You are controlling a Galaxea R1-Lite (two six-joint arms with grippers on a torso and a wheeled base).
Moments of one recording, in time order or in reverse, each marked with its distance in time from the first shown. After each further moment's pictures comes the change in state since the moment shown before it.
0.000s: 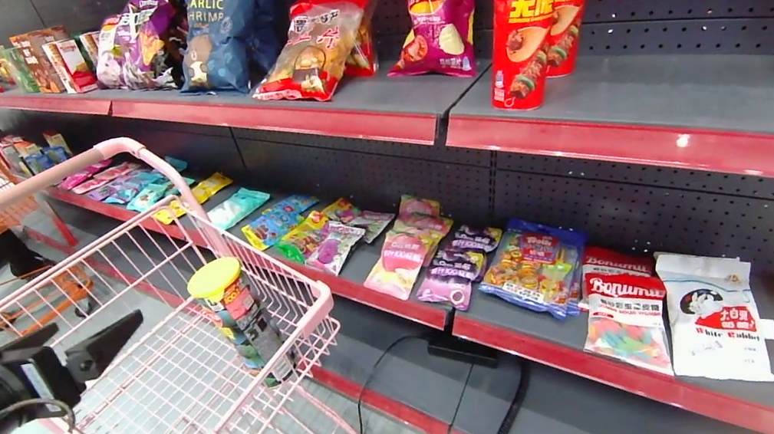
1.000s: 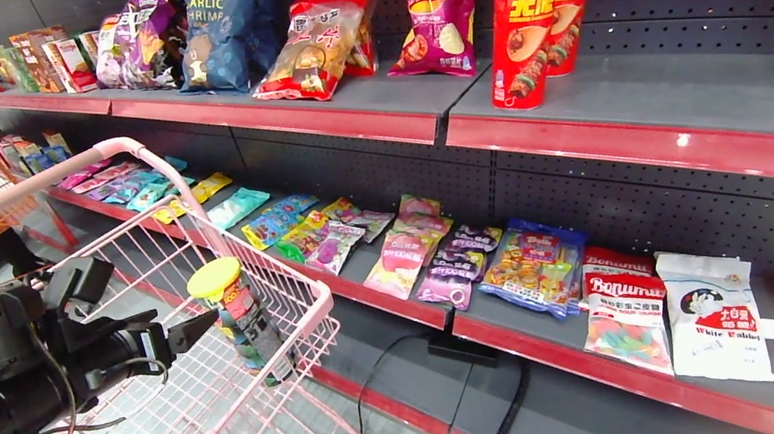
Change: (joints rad) left arm 0.010 0.488 -0.100 -0.254 -0.144 0.101; right arm 0.000 0.000 0.000 0.000 0.000 -0.002
